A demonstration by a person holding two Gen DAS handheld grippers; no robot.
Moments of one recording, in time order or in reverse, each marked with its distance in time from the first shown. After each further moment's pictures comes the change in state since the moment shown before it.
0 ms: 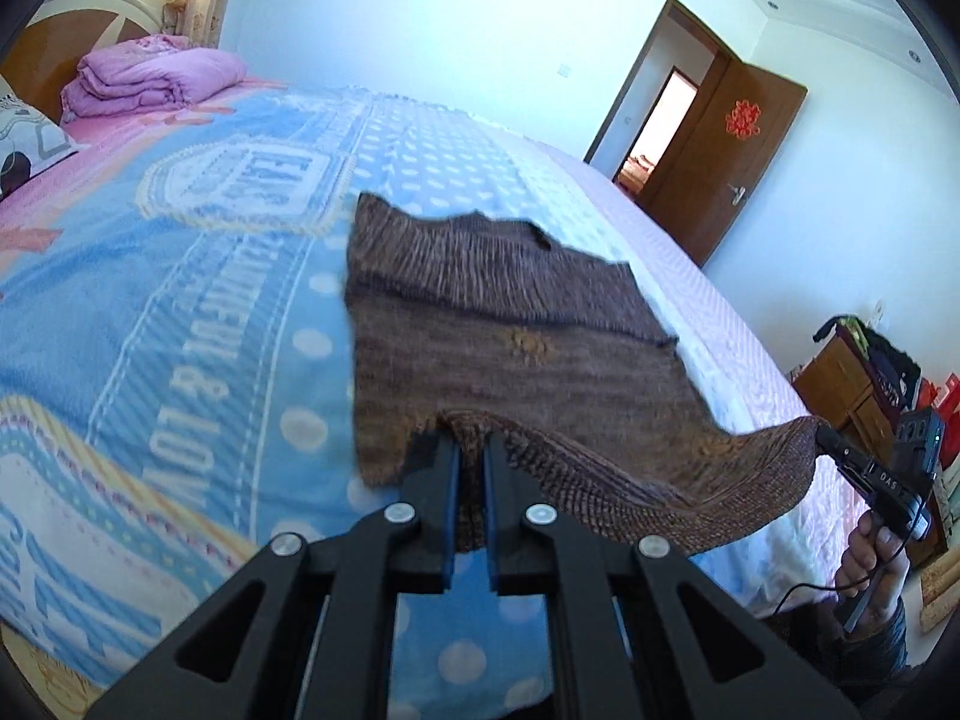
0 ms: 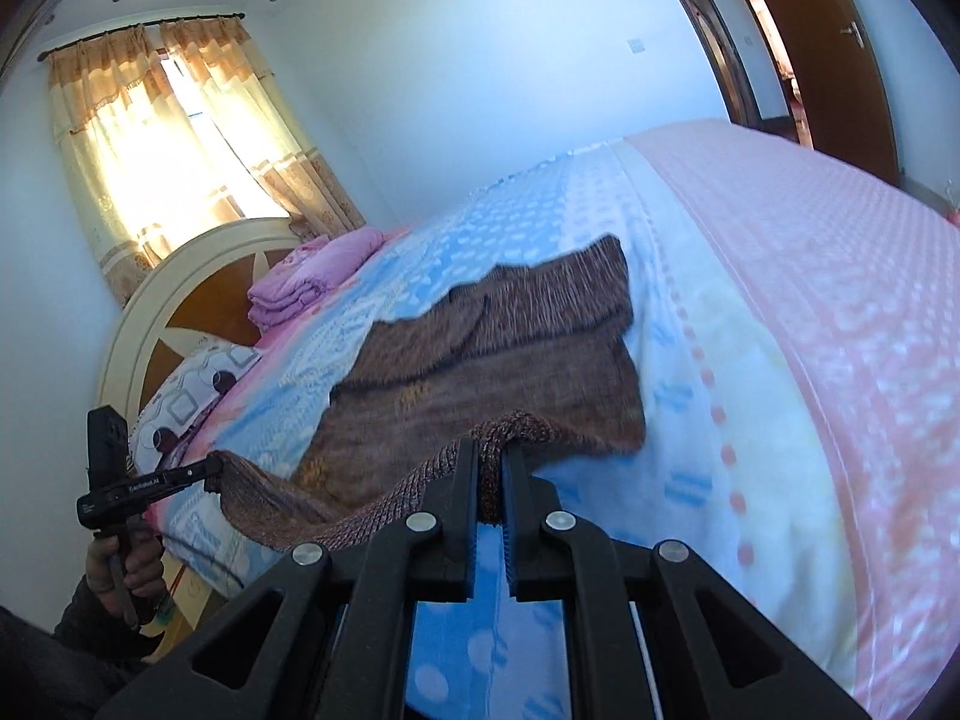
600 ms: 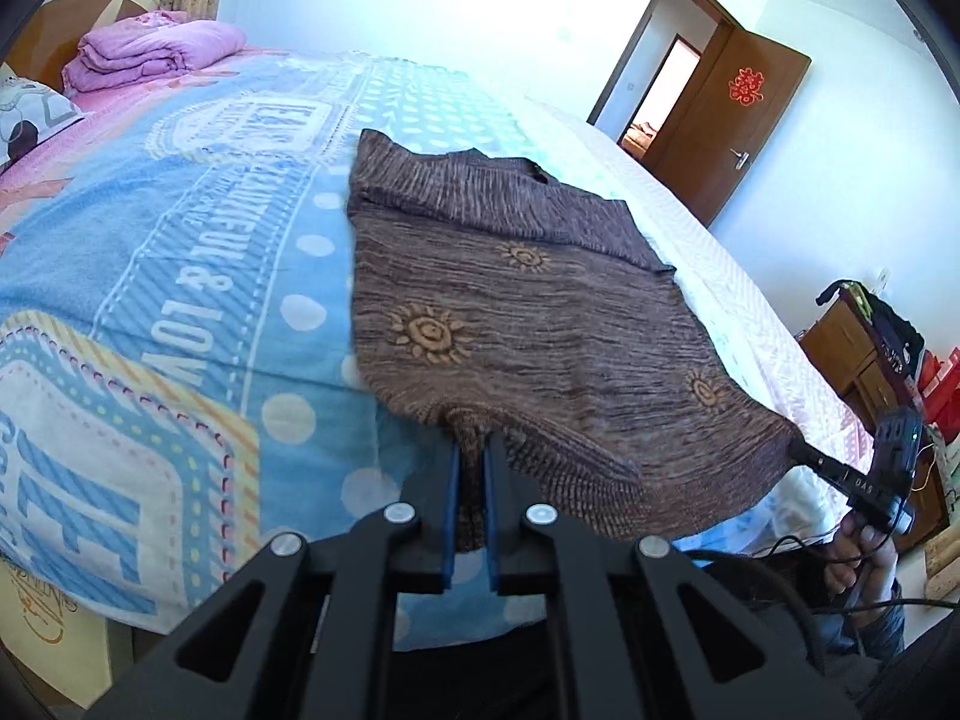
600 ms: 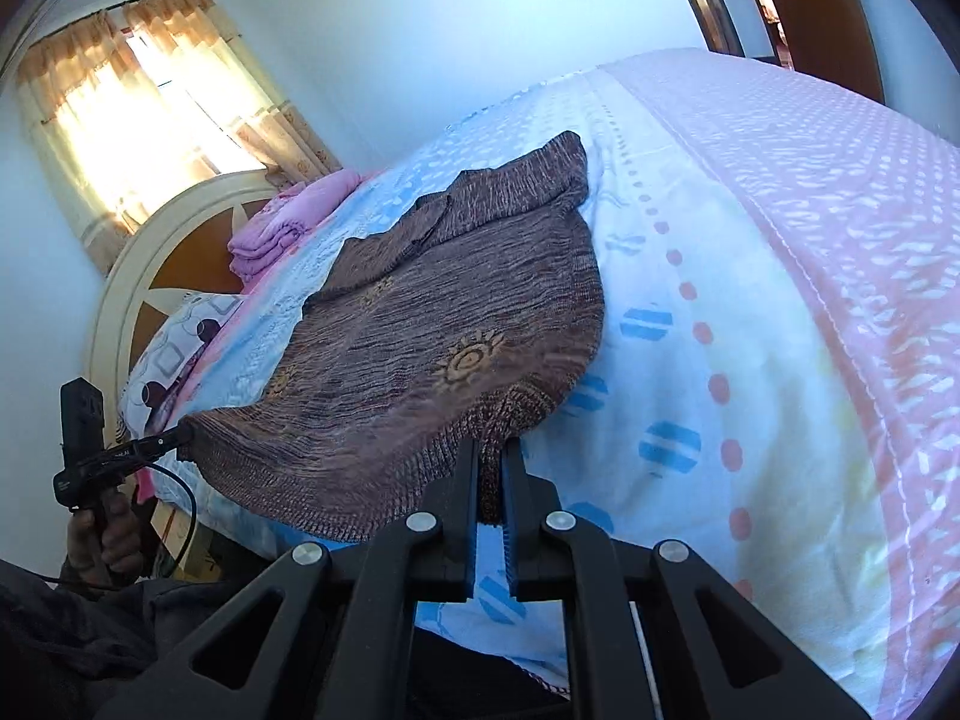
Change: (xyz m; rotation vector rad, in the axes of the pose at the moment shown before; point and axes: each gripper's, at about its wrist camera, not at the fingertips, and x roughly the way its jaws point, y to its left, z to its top) left arm -0.009 -0.007 -0.057 0.012 0.100 0.015; right arm -0.002 -0.028 -0.075 0.058 0.162 -0.023
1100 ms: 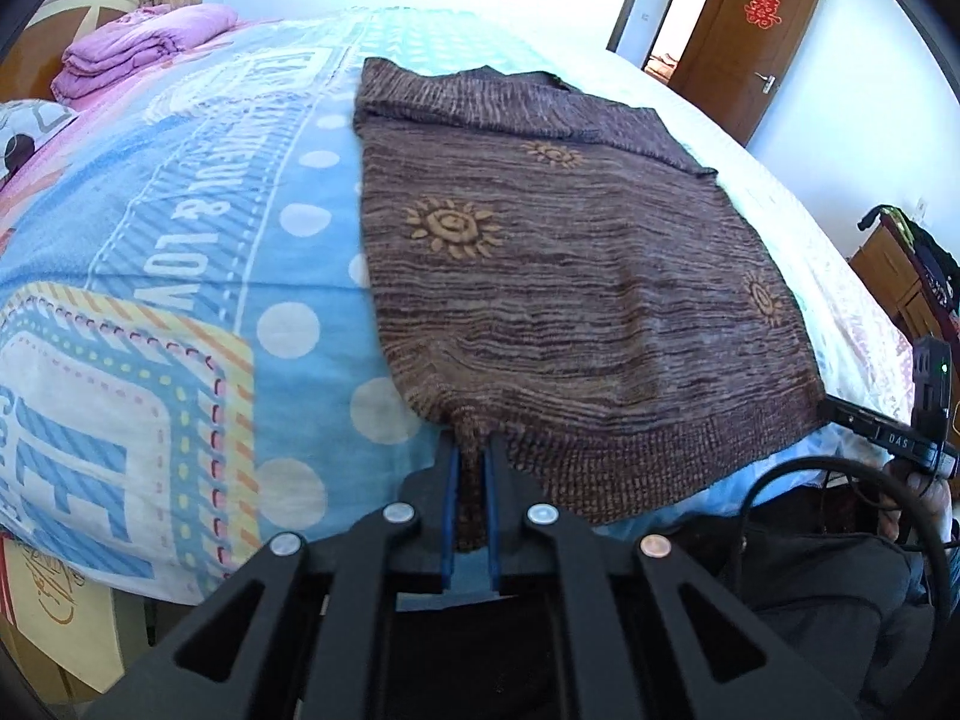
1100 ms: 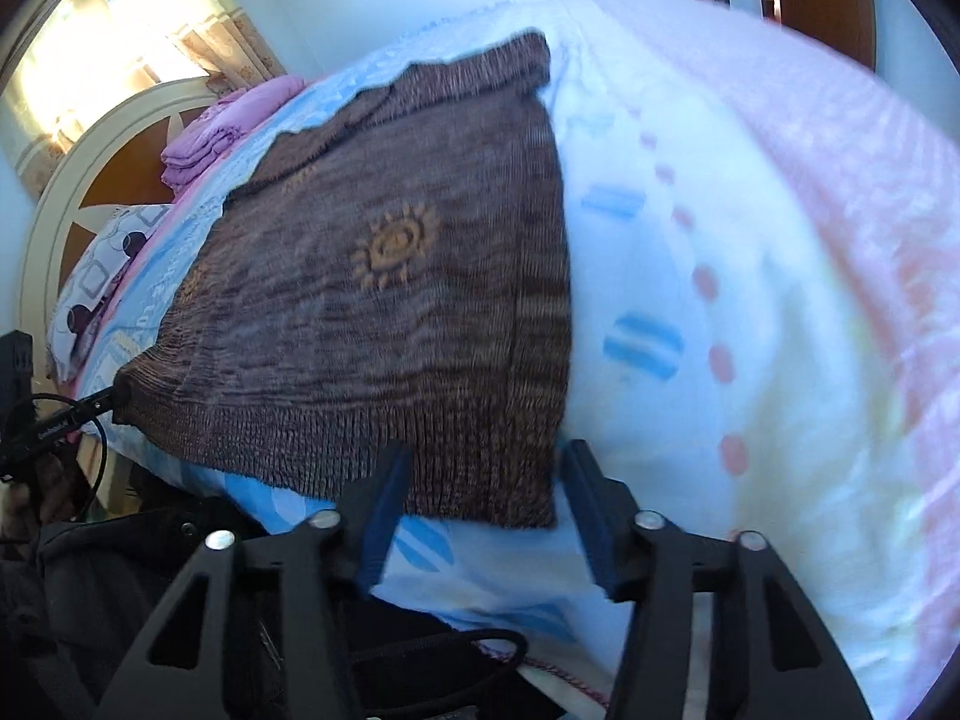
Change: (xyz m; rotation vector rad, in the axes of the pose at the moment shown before) left arm 0.033 -0.004 -0.033 0.077 0.142 0.133; right arm 0.046 -0.008 -0.021 -0.046 0.227 -0.179
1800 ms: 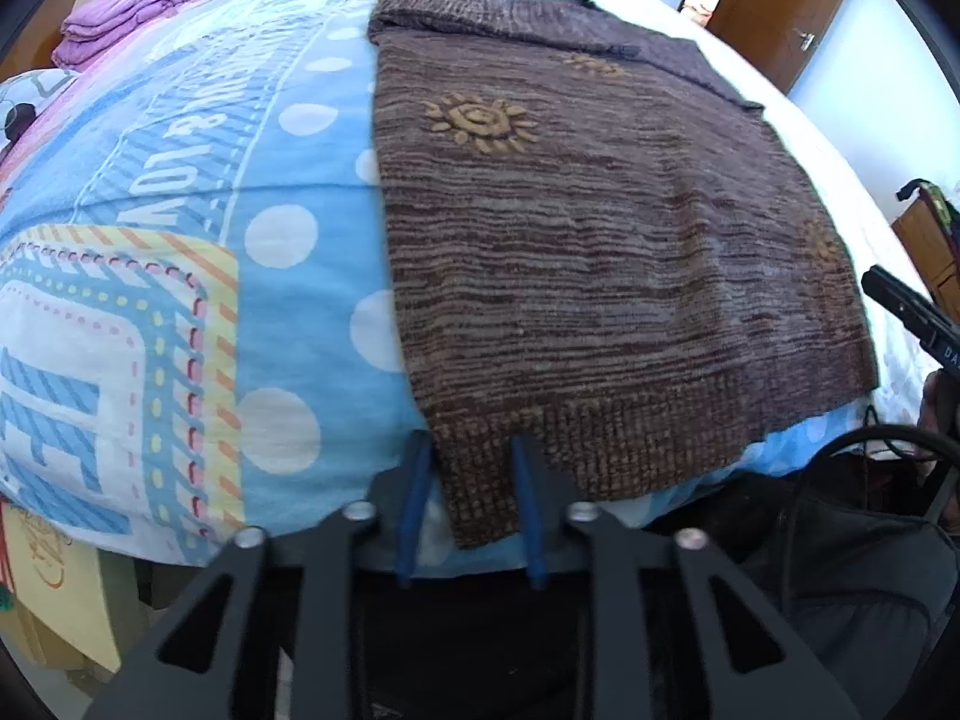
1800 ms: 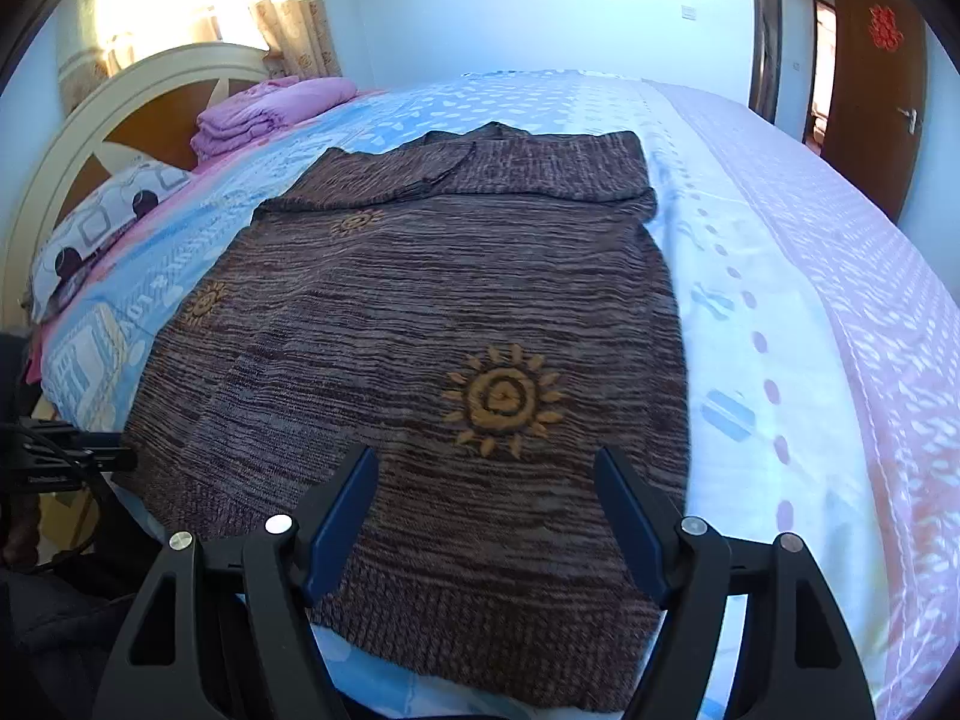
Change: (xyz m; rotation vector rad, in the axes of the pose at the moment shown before) left arm 0.036 -0.003 -0.010 -0.010 0.149 0.059; right arm 0.011 0.070 0.052 -0.240 -0.139 -0.092
